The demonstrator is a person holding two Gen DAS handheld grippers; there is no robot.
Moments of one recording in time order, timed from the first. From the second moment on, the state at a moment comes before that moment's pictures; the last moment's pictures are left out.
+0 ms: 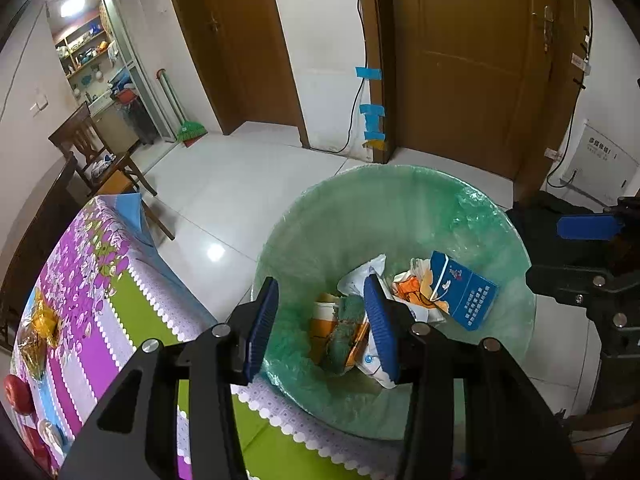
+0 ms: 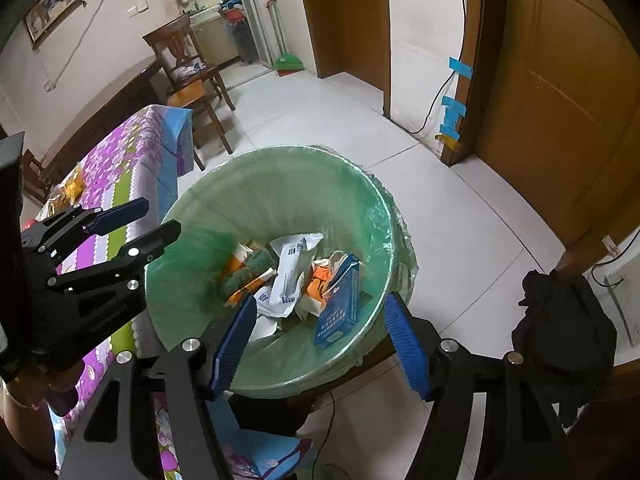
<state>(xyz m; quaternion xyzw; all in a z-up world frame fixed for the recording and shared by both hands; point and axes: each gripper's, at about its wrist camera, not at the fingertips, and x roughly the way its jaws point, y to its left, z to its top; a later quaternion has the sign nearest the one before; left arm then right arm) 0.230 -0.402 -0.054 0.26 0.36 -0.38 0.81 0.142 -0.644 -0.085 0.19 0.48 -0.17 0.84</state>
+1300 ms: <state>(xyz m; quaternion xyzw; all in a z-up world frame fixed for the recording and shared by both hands) 0.237 -0.071 -0.032 0.08 0.37 -0.08 0.92 0.212 -0.412 -0.080 0.08 0.33 -0.04 0.94</state>
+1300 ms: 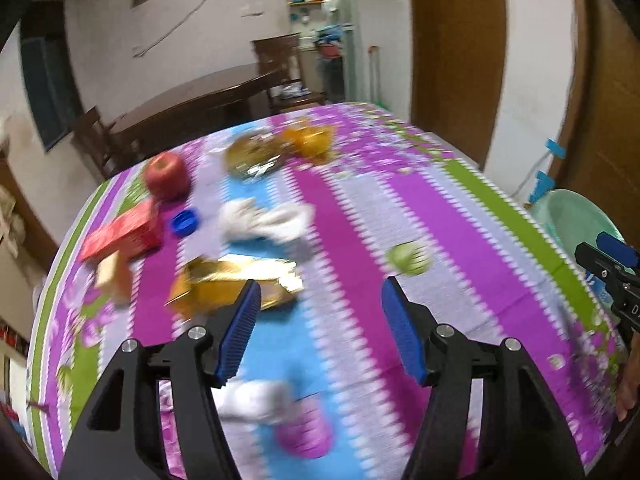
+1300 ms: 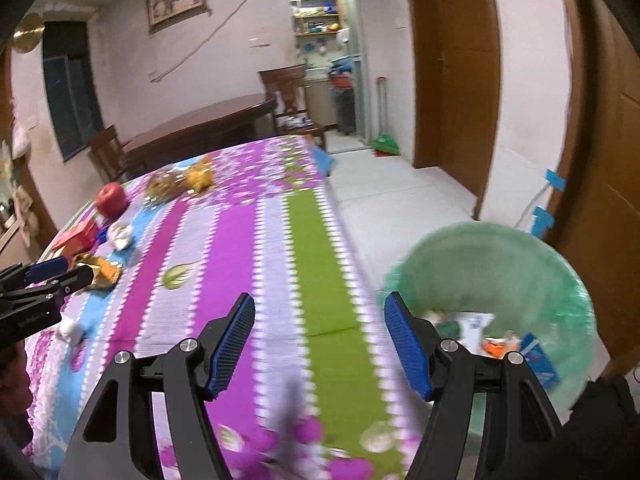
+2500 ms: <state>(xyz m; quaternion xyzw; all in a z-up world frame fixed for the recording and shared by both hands) 0.263 0.127 -0.051 0.01 0.42 0.03 0.91 0.301 -0.193 -0.077 -0.05 0.35 0.24 0.91</state>
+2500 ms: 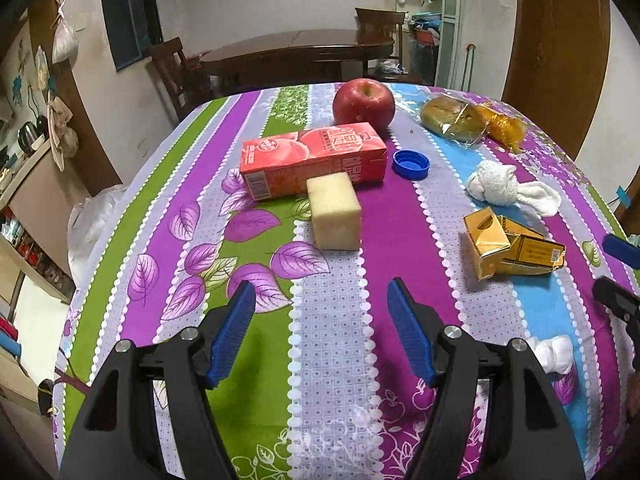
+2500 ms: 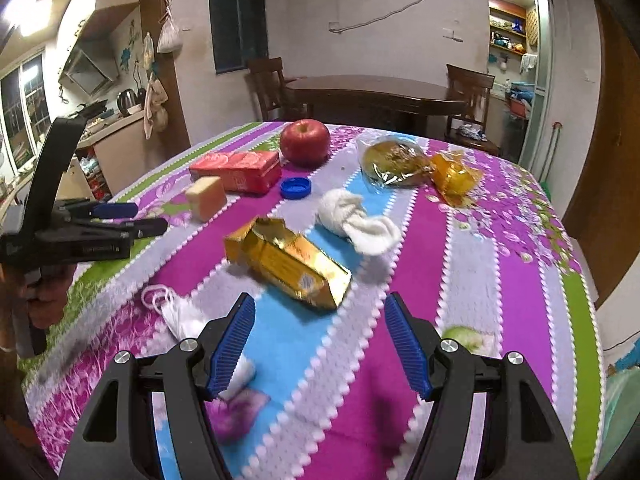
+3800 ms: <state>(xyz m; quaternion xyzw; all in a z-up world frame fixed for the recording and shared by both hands) 0.283 0.105 -0.041 0.07 0.38 0.07 0.92 0.249 -0.158 -0.078 -0.06 0.37 0.34 0.86</state>
